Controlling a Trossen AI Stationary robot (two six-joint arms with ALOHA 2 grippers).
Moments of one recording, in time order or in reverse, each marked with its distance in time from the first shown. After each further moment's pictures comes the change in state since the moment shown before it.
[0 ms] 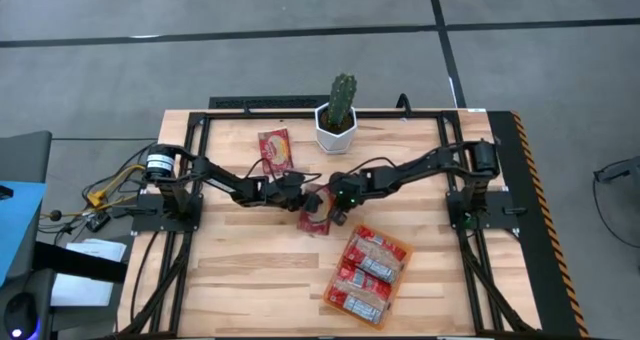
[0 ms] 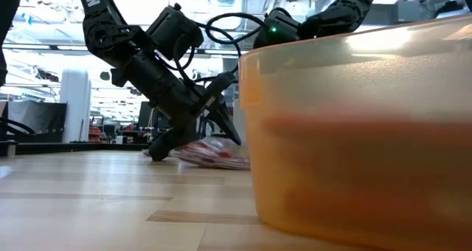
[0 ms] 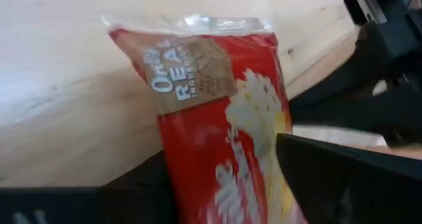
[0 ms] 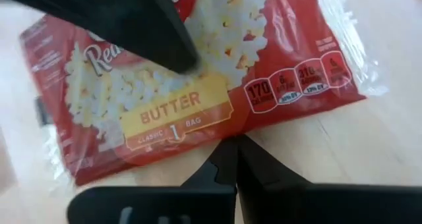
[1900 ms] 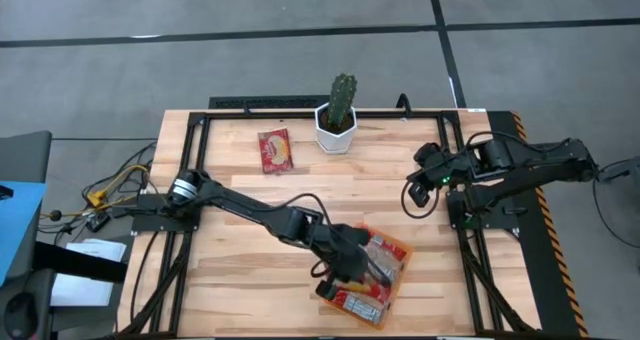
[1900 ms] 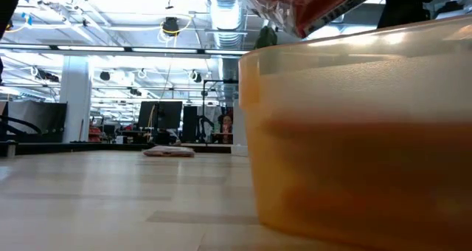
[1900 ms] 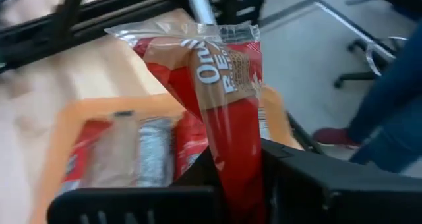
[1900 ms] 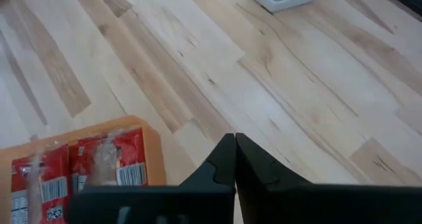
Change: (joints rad) left arm -0.334 0.216 1.105 -0.851 0.334 1.275; right arm 0.163 -0.952 0.002 -0.907 0.304 0.248
